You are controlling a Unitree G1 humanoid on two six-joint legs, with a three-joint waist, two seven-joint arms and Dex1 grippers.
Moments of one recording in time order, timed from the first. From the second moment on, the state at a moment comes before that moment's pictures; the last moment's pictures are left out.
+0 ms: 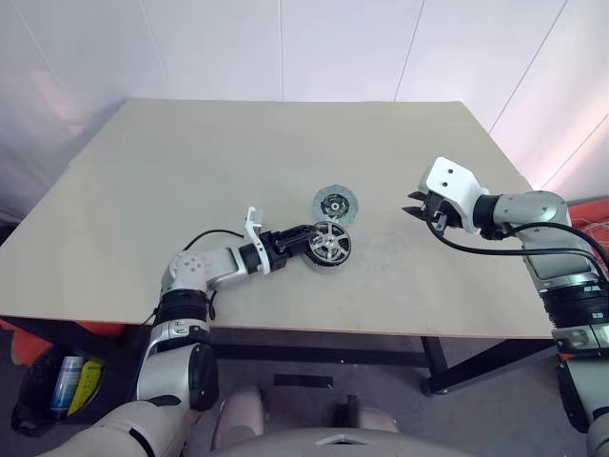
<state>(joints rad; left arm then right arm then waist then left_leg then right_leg) -0.62 0.06 0.41 0.52 -0.88 1.24 -0.46 -0.54 -0.81 0.09 0.20 -0.01 0.18 0.98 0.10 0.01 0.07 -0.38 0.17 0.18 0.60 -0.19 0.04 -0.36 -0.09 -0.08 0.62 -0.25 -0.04</state>
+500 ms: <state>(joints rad) -0.62 0.18 0.50 0.46 -0.91 1.14 -0.48 -0.57 -0.72 0.12 0.16 0.01 0.19 1.01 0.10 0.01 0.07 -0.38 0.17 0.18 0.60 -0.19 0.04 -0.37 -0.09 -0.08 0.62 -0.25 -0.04</state>
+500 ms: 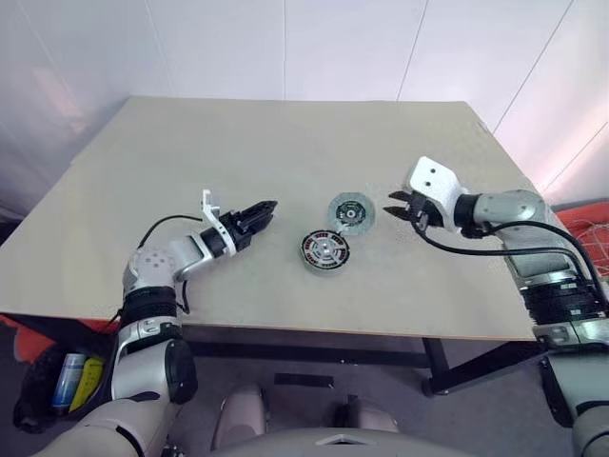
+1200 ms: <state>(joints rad) -0.55 0.20 0.39 0.31 -0.83 0.96 -0.47 -0.45 -0.48 0.29 0.14 0.01 0.21 0.97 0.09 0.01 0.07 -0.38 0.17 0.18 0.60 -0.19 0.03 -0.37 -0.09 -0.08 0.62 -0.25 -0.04</state>
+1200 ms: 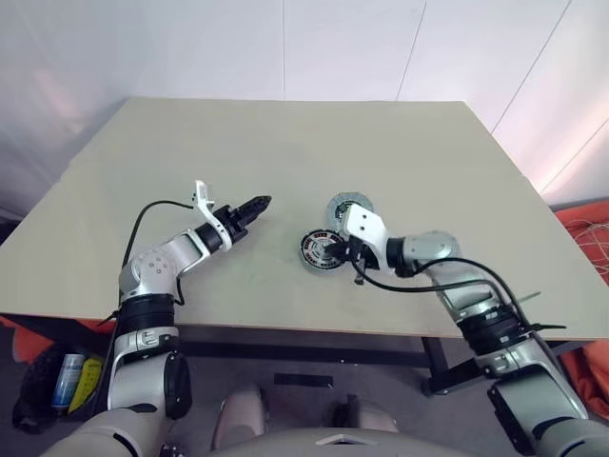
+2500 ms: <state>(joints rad) -0.55 0.21 0.31 0.29 -0.77 0.88 -0.50 -0.57 -0.60 0.24 0.12 0.03 0.14 1.07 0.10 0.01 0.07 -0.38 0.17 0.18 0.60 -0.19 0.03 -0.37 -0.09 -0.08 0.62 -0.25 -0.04</state>
